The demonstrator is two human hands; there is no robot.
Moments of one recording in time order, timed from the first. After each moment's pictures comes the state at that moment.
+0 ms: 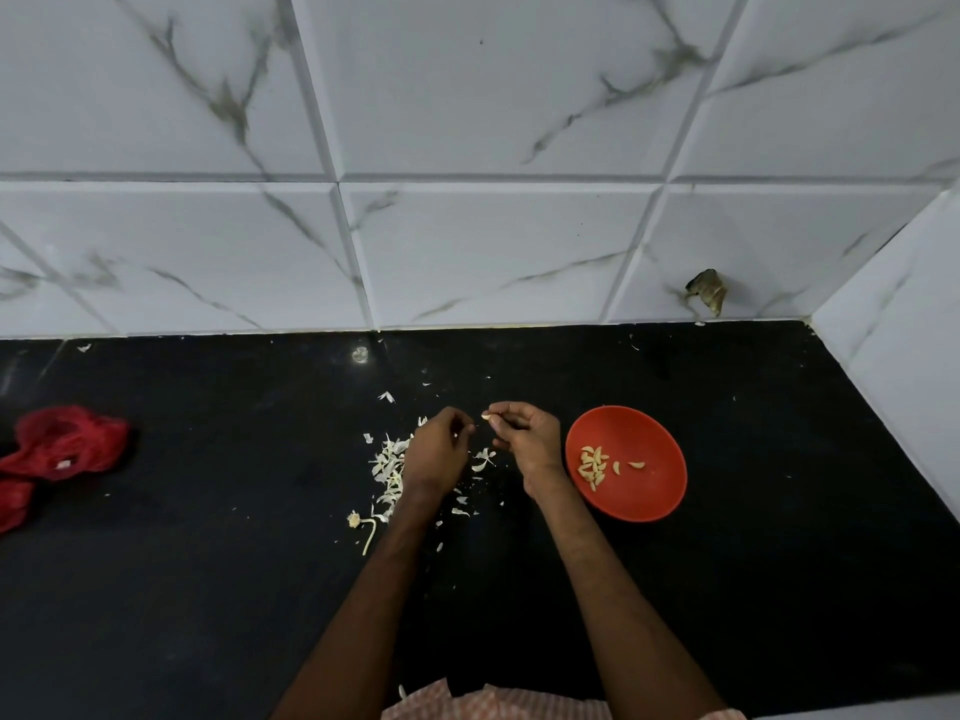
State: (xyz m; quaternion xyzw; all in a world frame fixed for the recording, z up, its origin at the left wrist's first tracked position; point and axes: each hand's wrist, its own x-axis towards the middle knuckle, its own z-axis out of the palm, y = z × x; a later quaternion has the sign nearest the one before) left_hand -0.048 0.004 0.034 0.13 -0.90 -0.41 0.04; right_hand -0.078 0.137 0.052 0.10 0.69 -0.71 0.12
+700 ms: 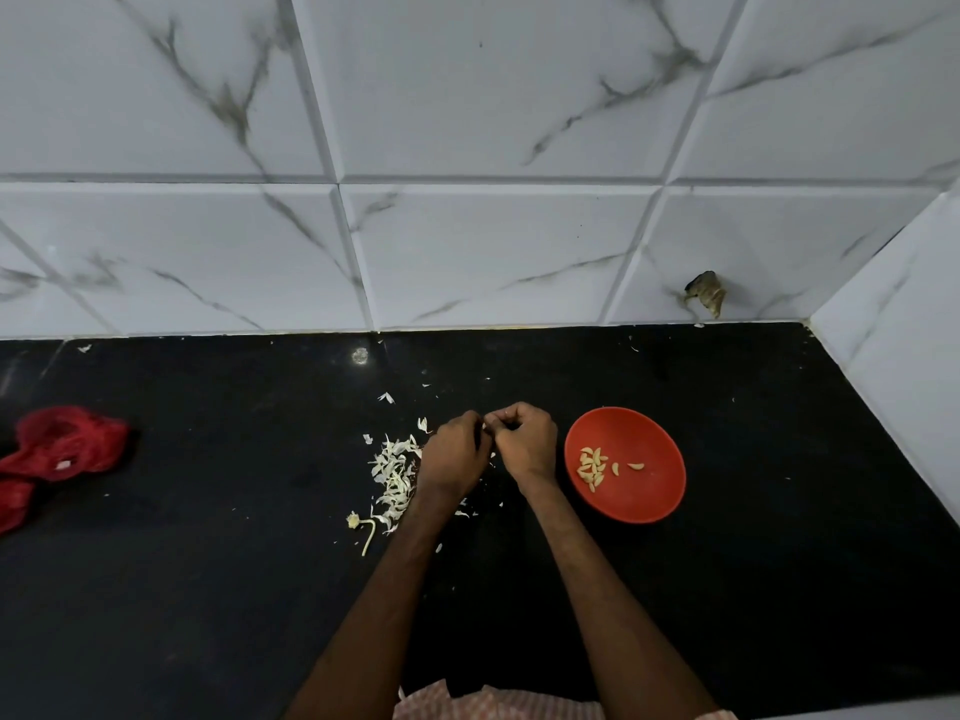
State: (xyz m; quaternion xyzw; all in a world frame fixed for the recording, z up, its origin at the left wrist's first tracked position) left_hand -0.049 0.023 0.047 0.08 -0.94 -0.33 0.02; right_hand -0.079 0.131 0.053 0.07 0.84 -0.54 0.04
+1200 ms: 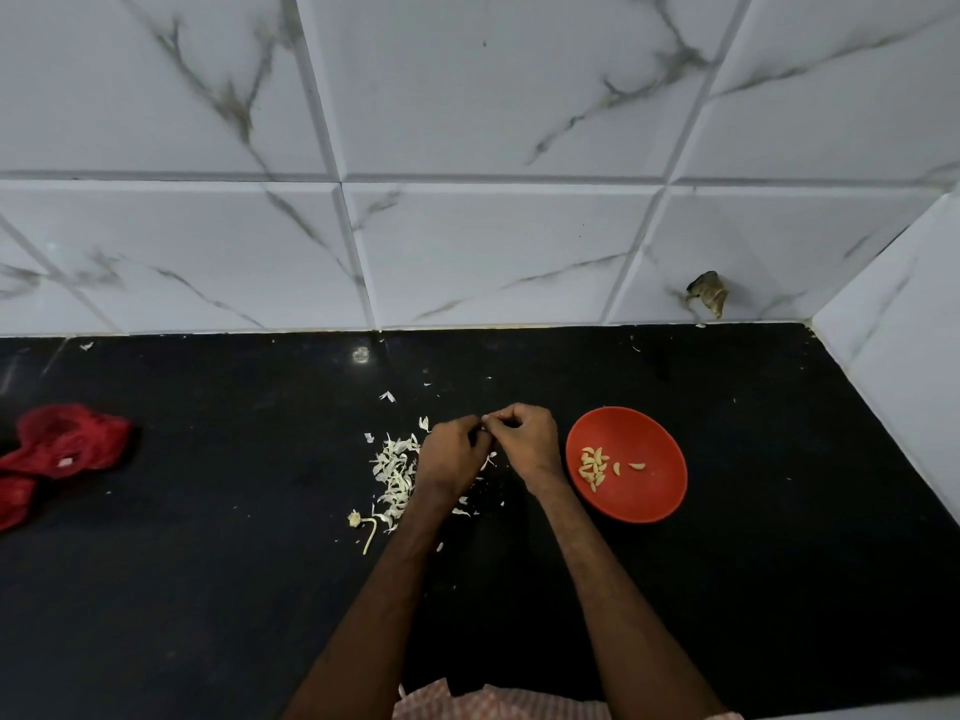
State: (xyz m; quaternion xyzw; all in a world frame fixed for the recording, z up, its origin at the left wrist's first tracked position) left_hand -0.047 0.018 0.045 0.10 -0.92 -0.38 0.02; right_hand -0.084 0.137 0.046 0.01 0.82 -0.56 0.07
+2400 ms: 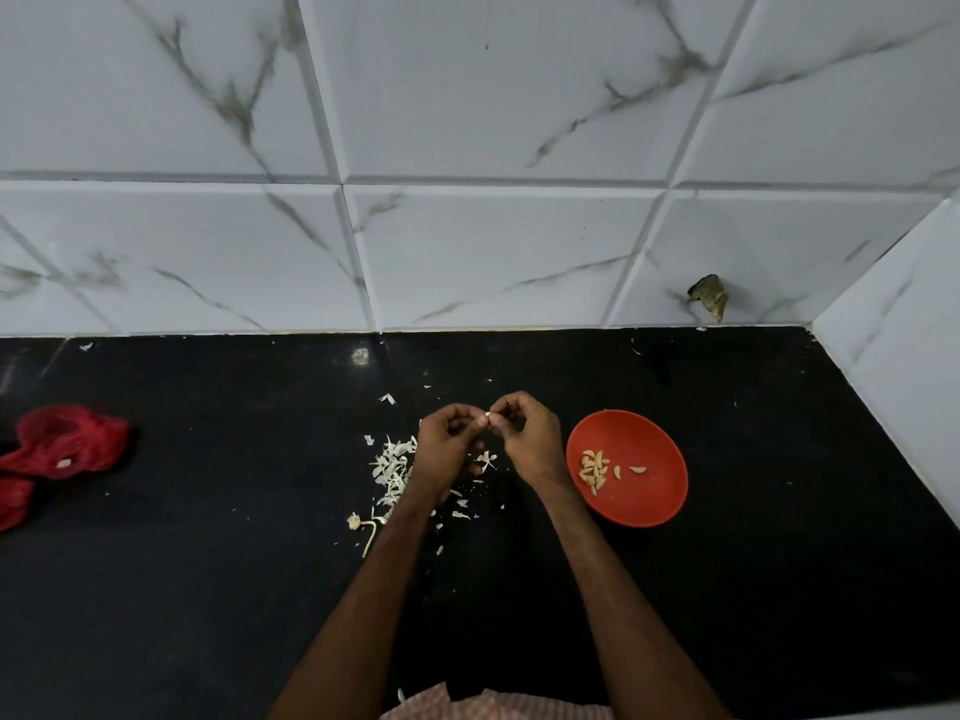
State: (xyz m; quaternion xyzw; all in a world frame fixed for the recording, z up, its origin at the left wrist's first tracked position) left_hand -0.047 0.013 0.053 0.16 -0.64 -0.75 -0.01; right_hand -0.084 0.143 0.056 -0.06 0.83 -0.55 0.03
